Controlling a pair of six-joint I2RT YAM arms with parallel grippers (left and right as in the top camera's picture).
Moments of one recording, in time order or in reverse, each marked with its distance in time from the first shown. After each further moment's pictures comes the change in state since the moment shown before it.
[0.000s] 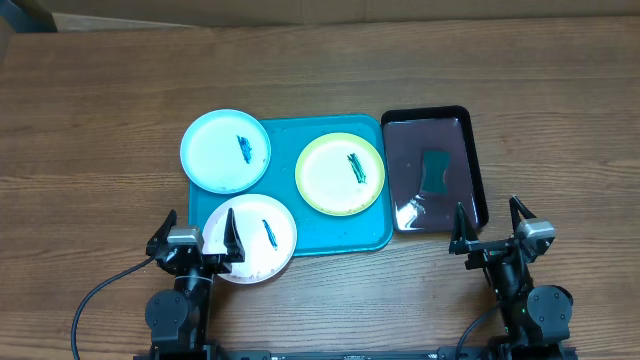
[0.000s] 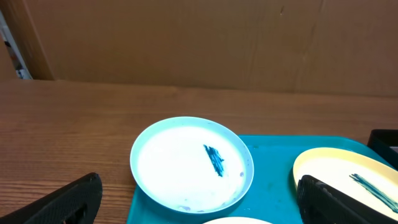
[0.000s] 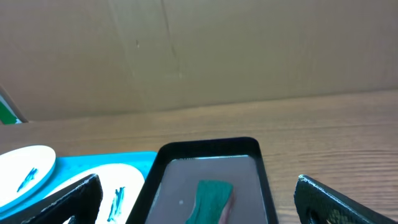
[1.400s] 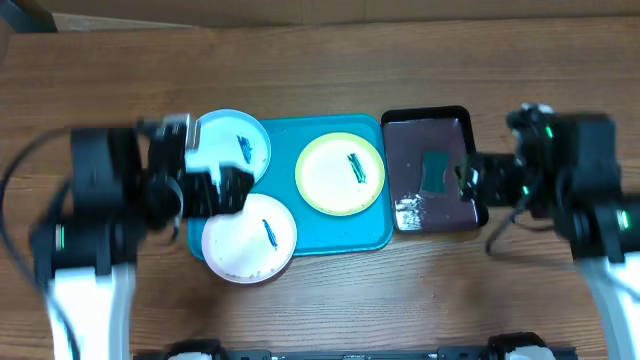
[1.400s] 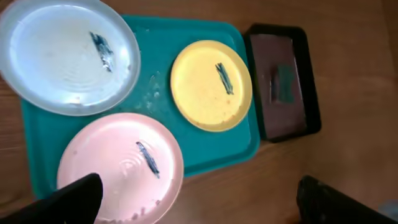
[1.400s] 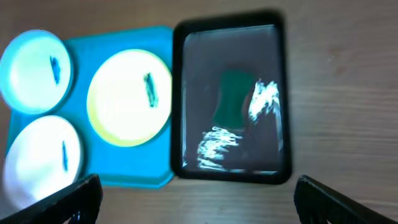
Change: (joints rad) left arm 0.000 1.187 1.440 -1.200 0.405 -0.027; right arm 0.000 1.169 1.329 -1.138 -0.135 -0.005
